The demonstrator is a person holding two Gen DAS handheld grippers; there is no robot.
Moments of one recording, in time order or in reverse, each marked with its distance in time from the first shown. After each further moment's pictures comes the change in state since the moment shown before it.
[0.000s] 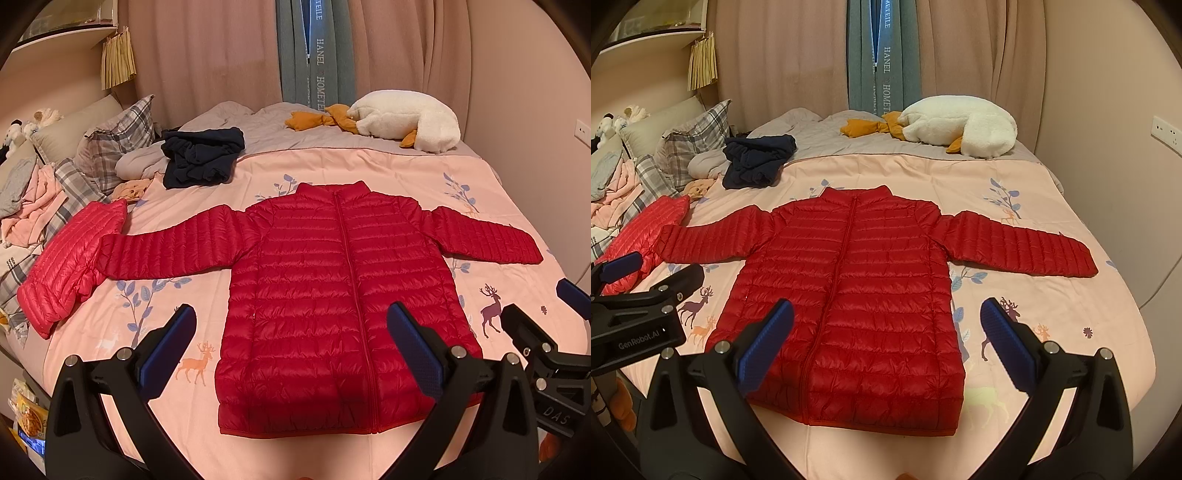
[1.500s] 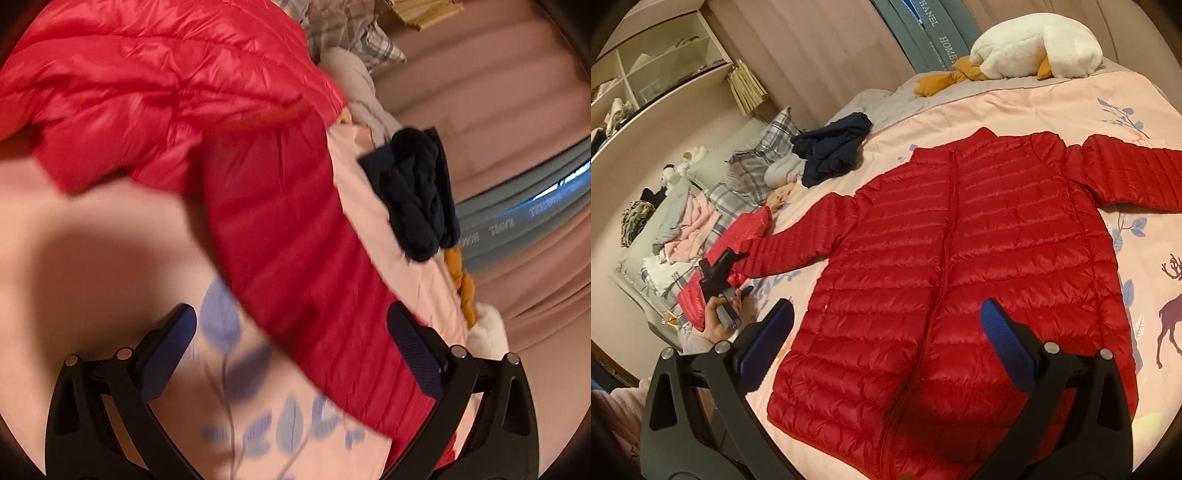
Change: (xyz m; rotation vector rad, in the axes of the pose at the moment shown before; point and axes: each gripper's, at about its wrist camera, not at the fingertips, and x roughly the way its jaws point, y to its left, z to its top) left arm 0.291 0.439 -0.072 -1.087 -0.041 -0.170; right arm 0.142 0.018 -0.023 0.196 0.112 0.500
